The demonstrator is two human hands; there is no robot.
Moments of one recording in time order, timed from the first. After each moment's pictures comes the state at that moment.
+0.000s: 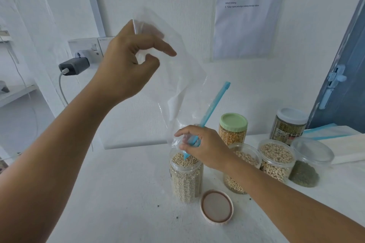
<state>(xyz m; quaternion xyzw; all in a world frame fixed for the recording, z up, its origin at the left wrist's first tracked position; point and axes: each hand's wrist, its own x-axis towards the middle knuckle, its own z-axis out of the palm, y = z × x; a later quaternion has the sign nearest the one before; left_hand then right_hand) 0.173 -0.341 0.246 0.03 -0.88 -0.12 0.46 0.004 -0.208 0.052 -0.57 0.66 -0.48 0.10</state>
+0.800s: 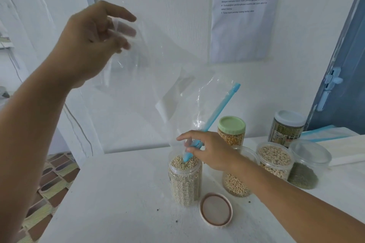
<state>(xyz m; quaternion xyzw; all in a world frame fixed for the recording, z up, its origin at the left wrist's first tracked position) 0.202 -0.374 0.286 0.07 -0.86 -0.21 0.46 -0.013 -0.197 0.054 -0.58 0.68 -0.43 0.11</state>
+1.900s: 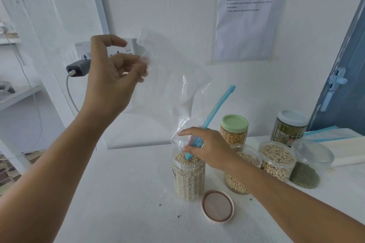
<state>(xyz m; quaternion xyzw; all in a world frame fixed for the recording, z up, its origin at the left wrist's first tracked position) 0.197 -0.338 0.218 0.08 -0.77 -0.34 0.54 0.001 -0.203 0.053 -0.56 0.69 -0.45 0.11</state>
